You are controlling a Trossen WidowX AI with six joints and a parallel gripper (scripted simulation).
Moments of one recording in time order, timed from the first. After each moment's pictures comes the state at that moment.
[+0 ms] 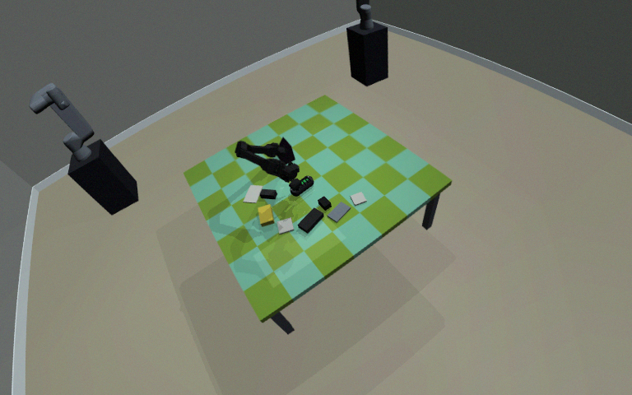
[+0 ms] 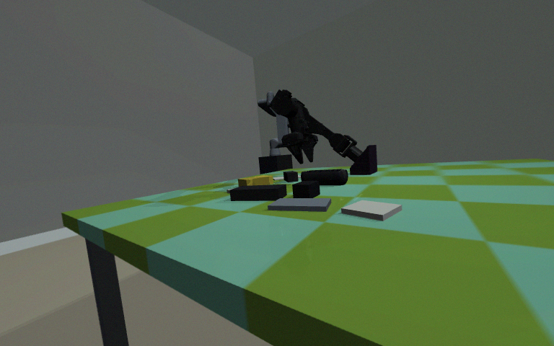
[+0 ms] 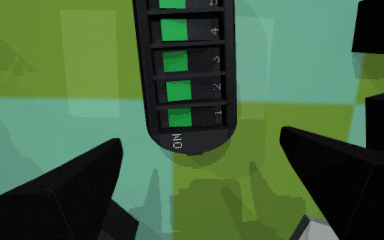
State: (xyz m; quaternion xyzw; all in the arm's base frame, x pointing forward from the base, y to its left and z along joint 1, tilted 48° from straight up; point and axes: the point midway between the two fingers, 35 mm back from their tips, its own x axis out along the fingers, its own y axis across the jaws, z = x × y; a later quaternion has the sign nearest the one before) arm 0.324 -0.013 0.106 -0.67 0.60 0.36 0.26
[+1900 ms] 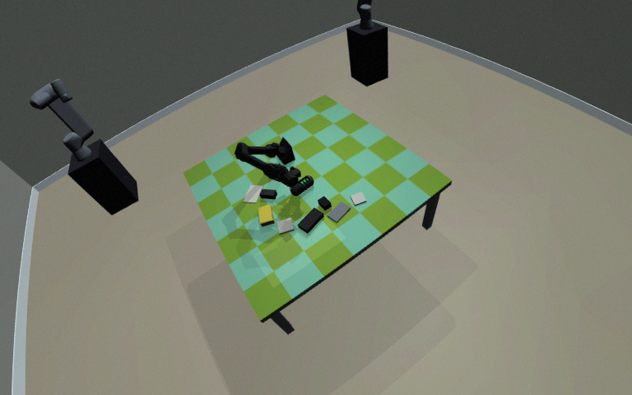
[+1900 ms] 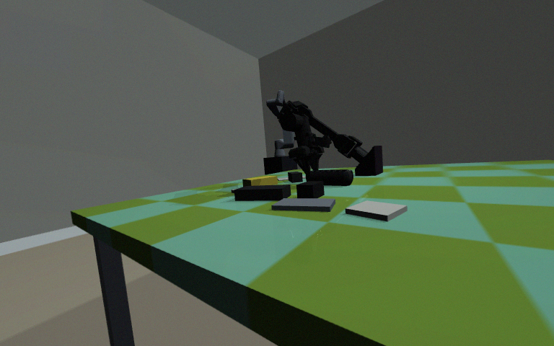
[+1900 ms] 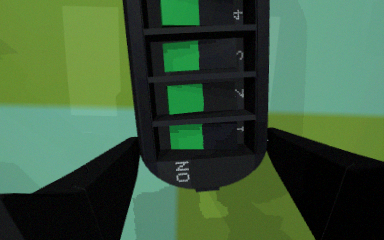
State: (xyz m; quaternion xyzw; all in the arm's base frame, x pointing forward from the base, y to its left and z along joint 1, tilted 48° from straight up) arm 0.322 -0.044 0.077 -0.67 0.60 0.36 0.25
